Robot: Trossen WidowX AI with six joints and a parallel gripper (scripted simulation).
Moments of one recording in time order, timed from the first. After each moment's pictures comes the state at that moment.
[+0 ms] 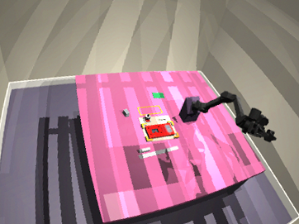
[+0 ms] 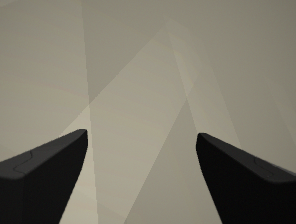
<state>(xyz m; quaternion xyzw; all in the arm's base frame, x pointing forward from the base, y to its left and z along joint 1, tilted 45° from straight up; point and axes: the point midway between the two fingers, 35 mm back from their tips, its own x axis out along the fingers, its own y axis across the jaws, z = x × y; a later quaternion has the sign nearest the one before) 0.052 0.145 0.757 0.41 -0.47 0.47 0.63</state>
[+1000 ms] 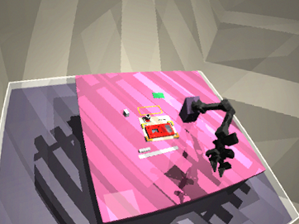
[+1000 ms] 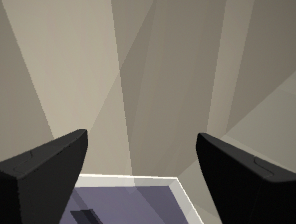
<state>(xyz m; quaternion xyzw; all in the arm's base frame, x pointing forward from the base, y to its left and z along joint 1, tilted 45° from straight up) 0.223 0.333 0.608 0.09 -0.28 0.47 0.83</state>
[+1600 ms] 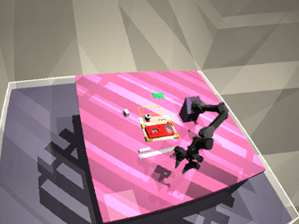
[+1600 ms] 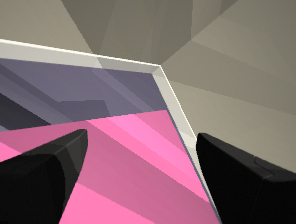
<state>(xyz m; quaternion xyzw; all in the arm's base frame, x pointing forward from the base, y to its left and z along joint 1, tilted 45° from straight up) 0.349 0.351 0.462 -0.04 -0.08 0.45 0.89</state>
